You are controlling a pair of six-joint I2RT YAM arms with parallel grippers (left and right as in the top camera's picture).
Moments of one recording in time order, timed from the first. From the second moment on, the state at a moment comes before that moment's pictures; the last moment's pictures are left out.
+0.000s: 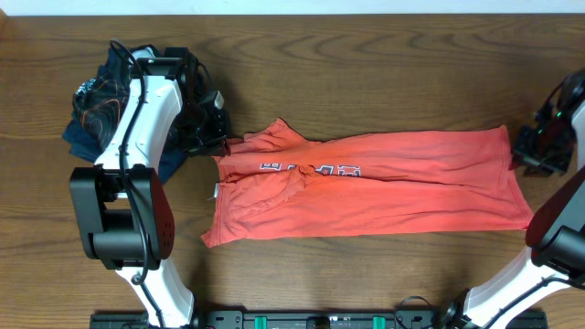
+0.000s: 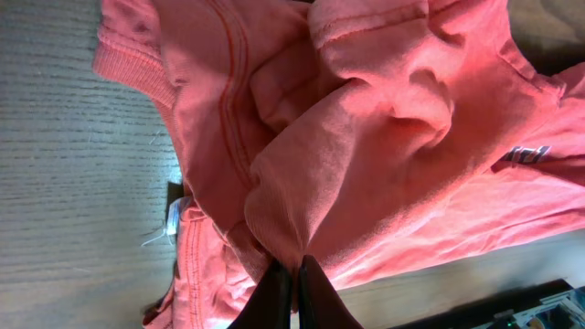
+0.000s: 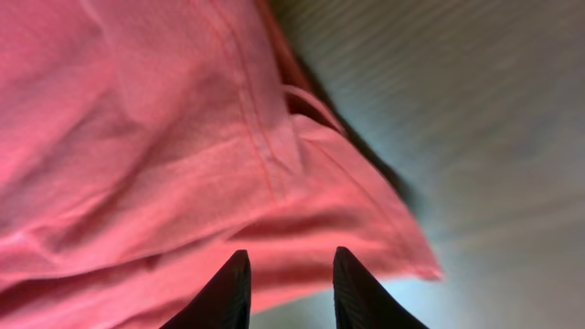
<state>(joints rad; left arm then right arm) -0.03 1.96 1.58 -1.29 0.37 -0.15 -0.47 1.98 1.55 -1.24 0.02 0.06</state>
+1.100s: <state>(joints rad) -0.03 1.96 1.58 -1.27 0.37 -0.15 -0.47 1.97 1.26 -0.90 -0.02 0.10</state>
